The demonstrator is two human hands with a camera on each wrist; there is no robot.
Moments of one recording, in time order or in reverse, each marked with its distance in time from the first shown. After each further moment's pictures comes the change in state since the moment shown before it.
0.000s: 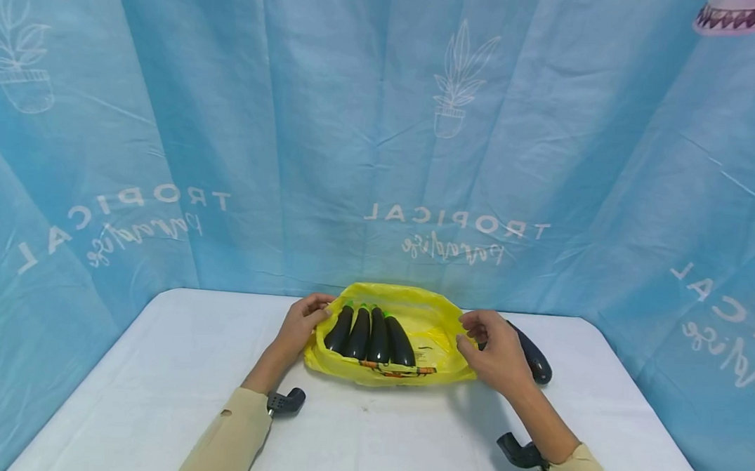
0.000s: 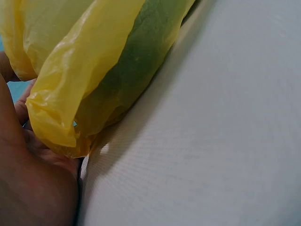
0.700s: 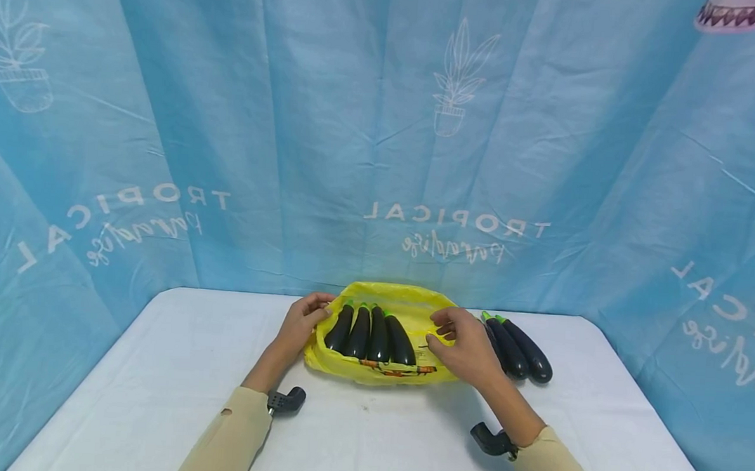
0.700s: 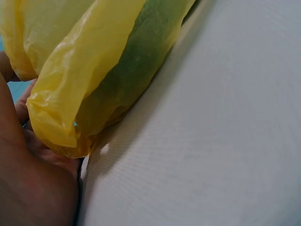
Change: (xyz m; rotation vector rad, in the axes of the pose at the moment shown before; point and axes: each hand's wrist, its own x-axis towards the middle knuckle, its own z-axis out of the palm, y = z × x) left_hand 0.007 -0.015 0.000 0.001 0.014 0.002; right_hand 0.016 -0.013 0.037 0.065 -0.119 0.014
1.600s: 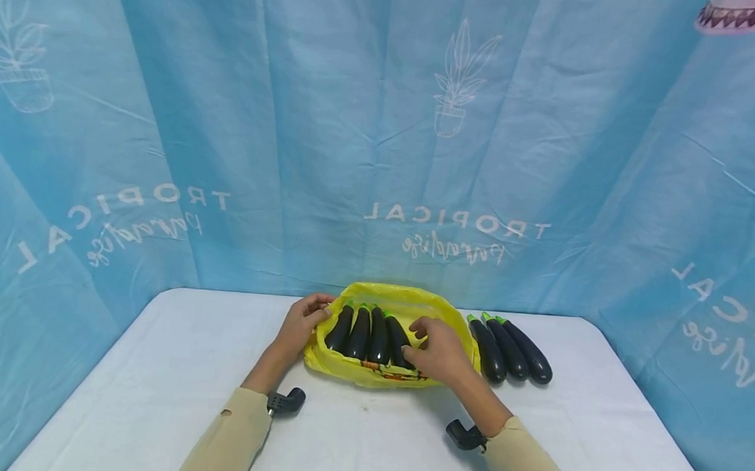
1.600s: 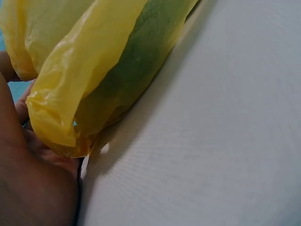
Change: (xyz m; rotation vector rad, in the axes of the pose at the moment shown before) left_hand 0.008 -0.020 -0.002 0.019 0.008 0.033; right_hand 0.014 -0.008 0.037 -0.073 -0.169 0.132
